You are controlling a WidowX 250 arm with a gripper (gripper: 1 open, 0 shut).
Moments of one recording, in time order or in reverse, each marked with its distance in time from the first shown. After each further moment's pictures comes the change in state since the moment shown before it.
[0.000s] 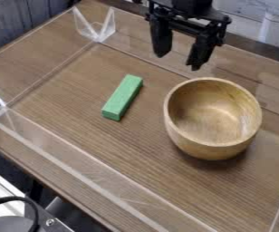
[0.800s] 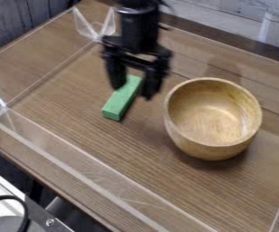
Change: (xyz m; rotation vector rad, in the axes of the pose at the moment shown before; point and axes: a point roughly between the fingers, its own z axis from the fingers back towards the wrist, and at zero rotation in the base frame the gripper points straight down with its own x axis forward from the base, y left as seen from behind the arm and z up) arm -0.042 0.056 -0.039 -0.096 0.009 0.100
